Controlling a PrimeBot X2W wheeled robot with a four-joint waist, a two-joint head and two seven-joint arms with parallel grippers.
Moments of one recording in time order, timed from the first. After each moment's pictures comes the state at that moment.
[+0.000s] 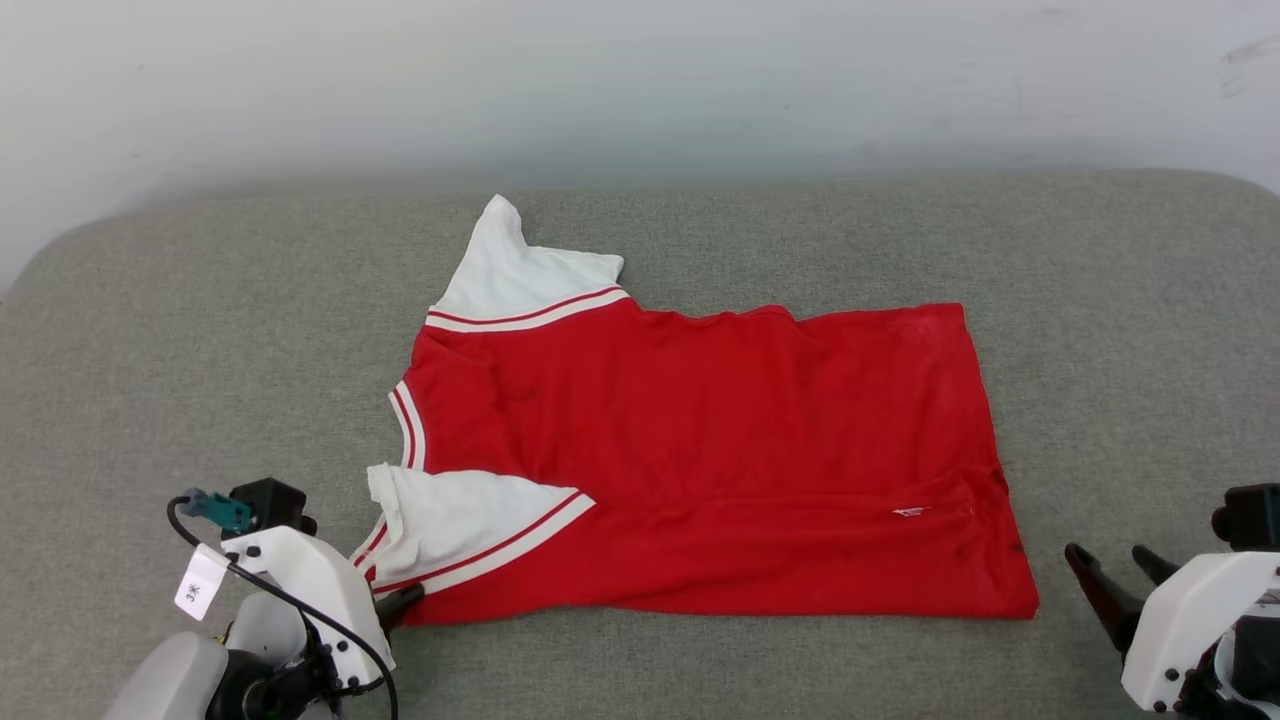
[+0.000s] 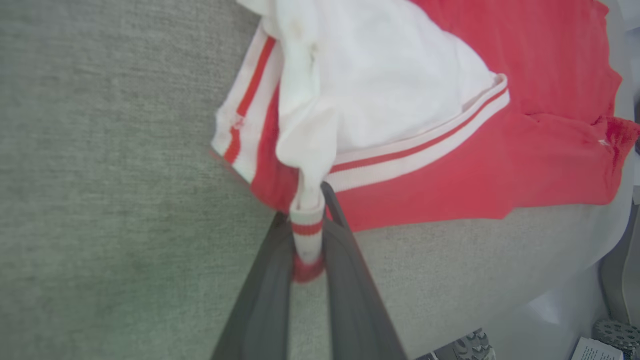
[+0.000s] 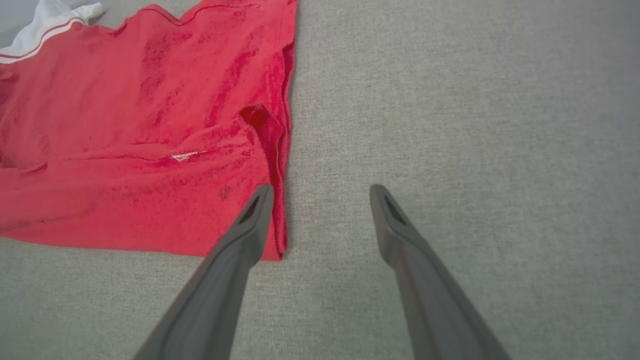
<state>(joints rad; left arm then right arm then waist) -0.25 0.46 -0.37 0.37 -1.02 0.01 0.55 -0.05 -0.25 -0.11 0.11 0.44 0.13 0.46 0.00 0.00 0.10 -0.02</state>
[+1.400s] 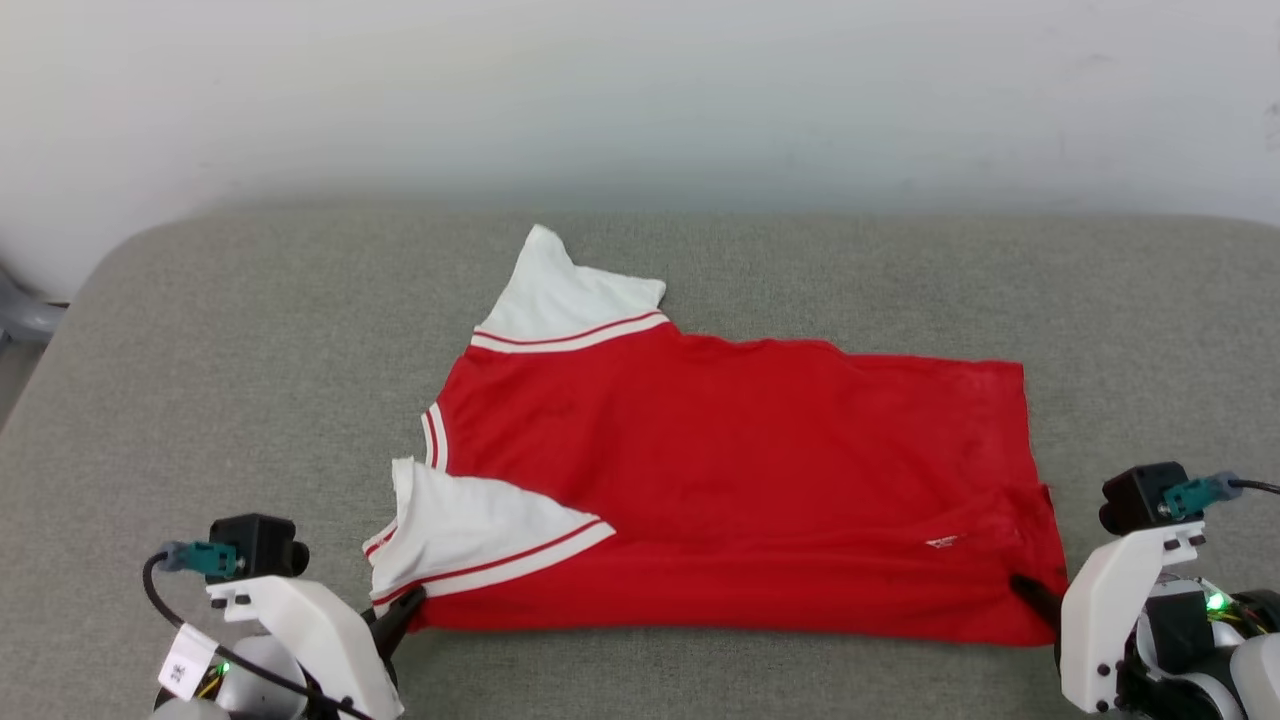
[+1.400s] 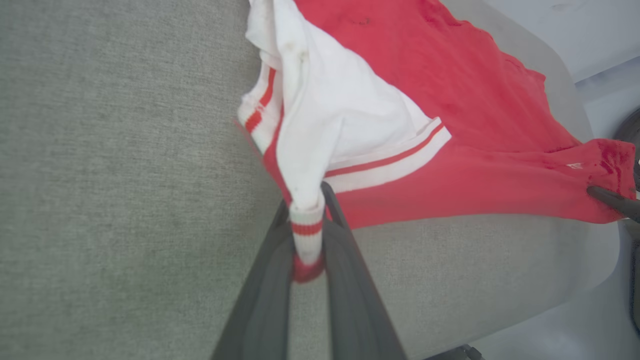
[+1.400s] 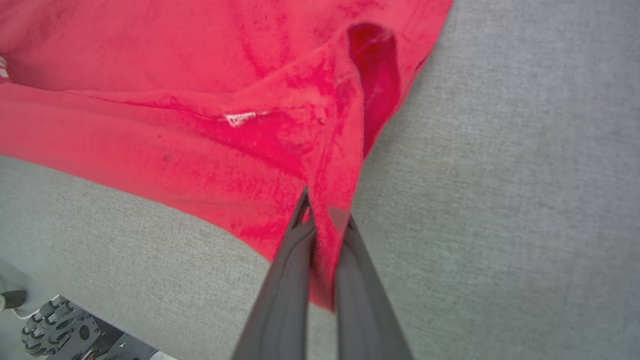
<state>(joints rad) -0.08 0.50 -0.34 0.05 -0.96 0.10 0.41 -0.15 -0.35 0.13 0.21 0.53 0.13 0.66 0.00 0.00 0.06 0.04</state>
